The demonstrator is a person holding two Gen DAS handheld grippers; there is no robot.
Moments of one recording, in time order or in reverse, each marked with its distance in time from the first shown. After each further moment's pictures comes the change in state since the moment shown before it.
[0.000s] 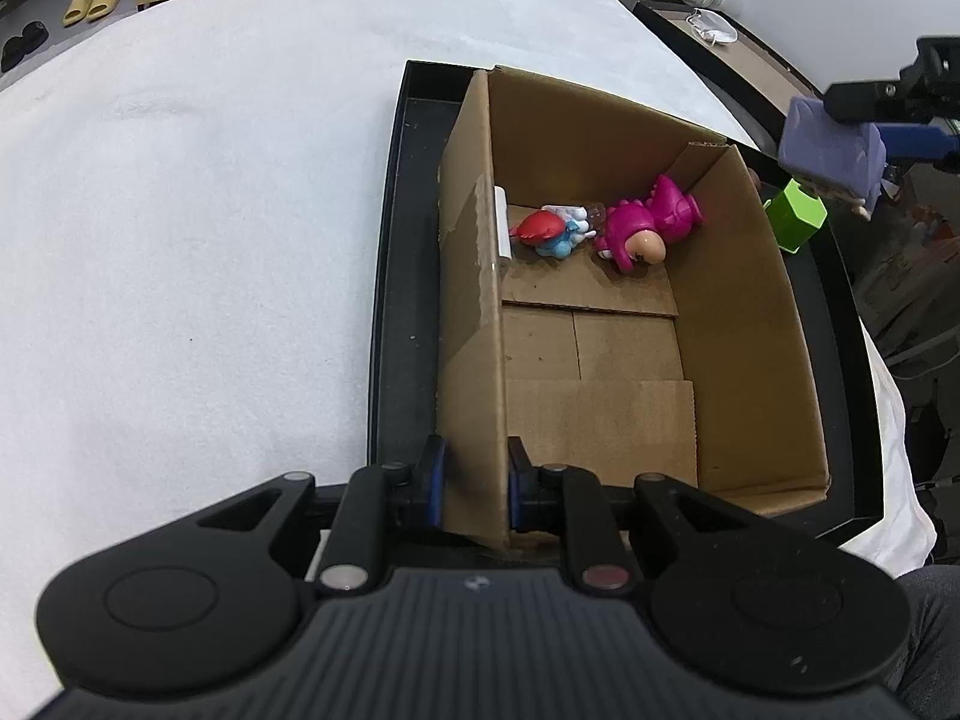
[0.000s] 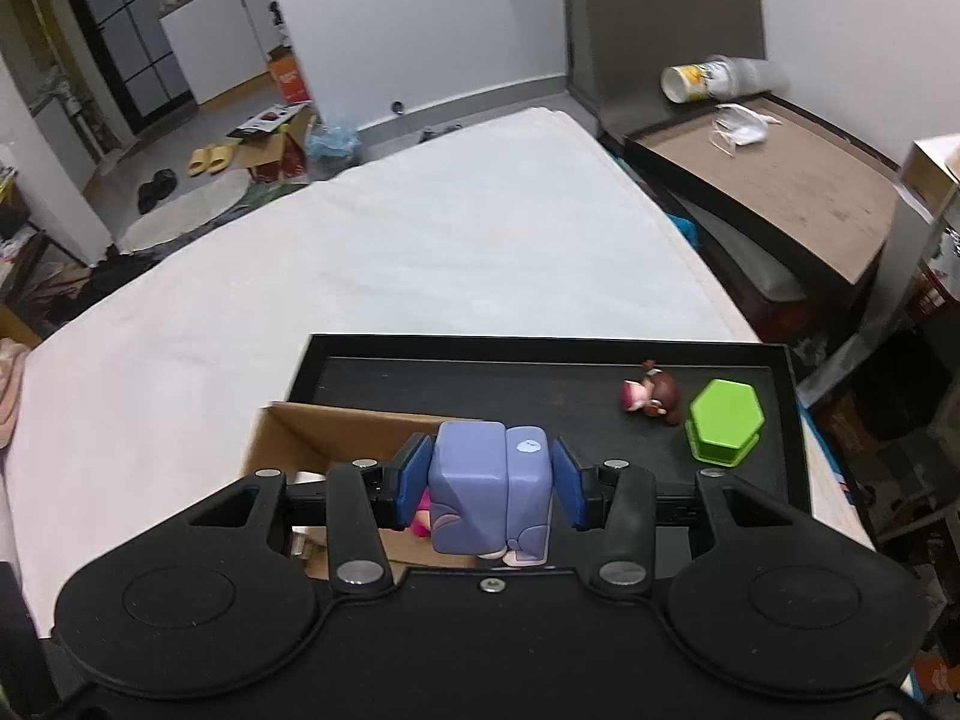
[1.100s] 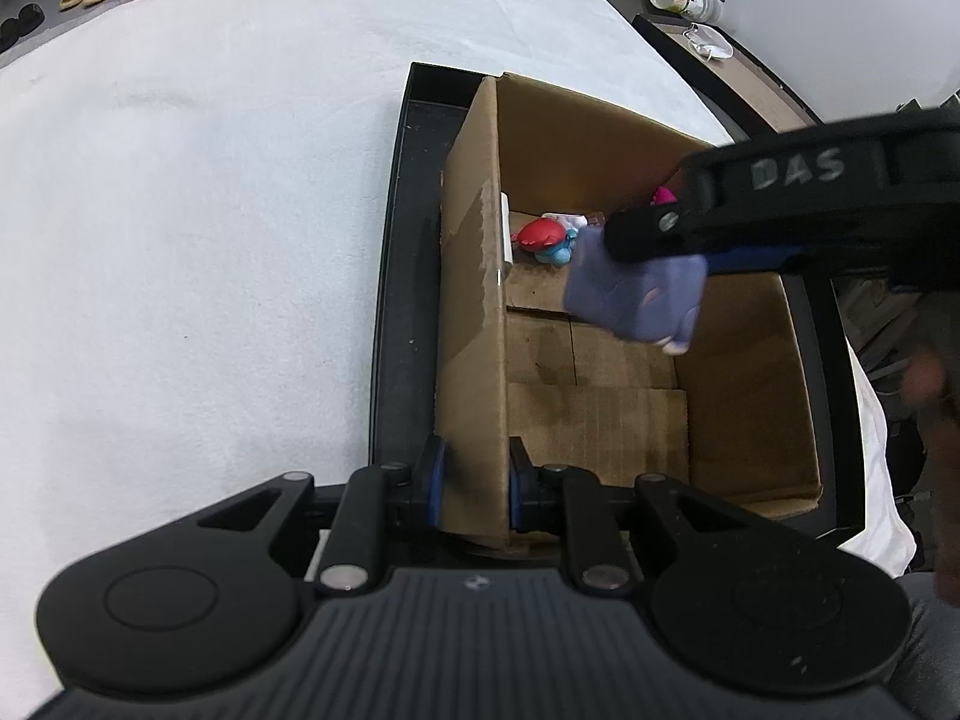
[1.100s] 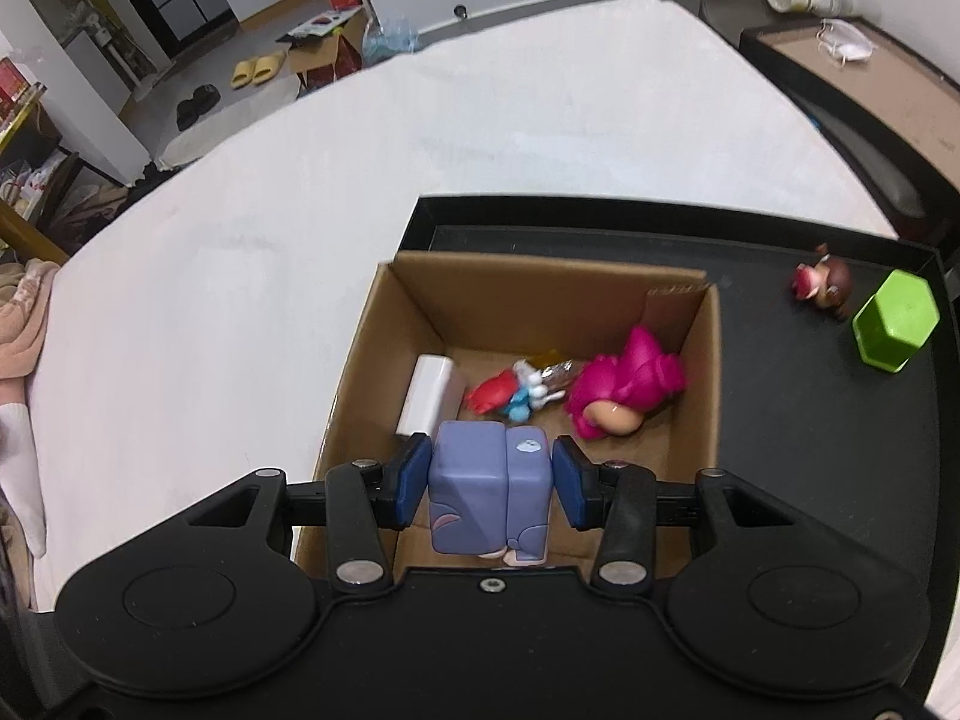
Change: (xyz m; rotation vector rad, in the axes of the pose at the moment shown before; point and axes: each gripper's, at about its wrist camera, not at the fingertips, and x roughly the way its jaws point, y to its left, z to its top) left arm 0.000 0.013 0.000 -0.028 -0.008 -0.051; right arm 0.055 0.078 -0.046 -0.017 0.176 0.081
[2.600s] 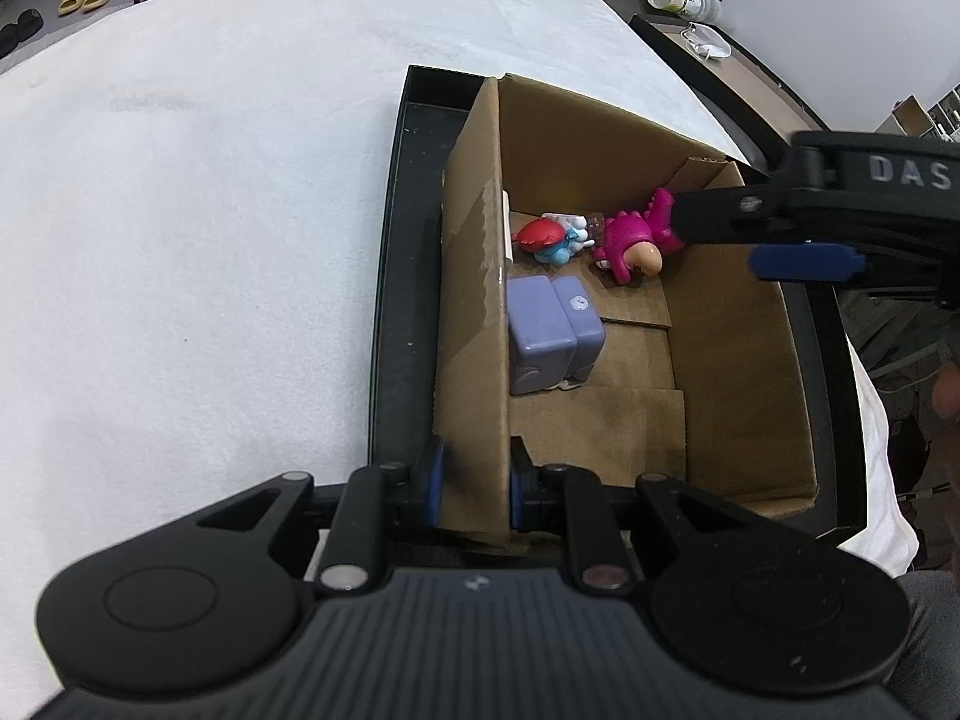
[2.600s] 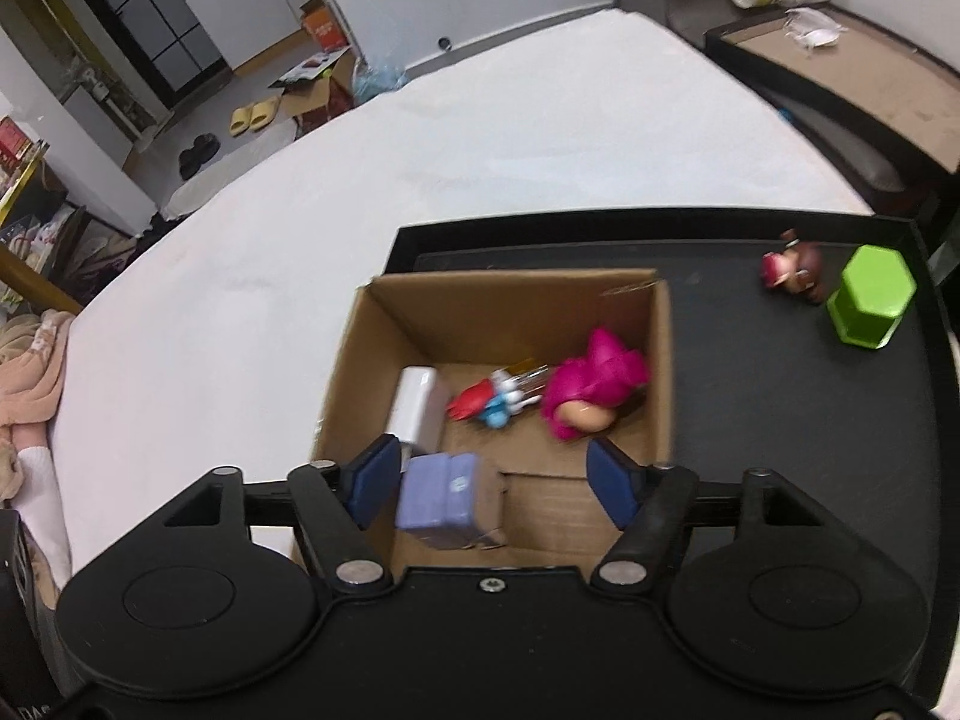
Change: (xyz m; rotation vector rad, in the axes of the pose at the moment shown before) left arm 0.000 -0.001 -0.002 0.006 -0.003 0.007; right arm -0.022 -0.028 -0.007 0.080 -0.076 0.035
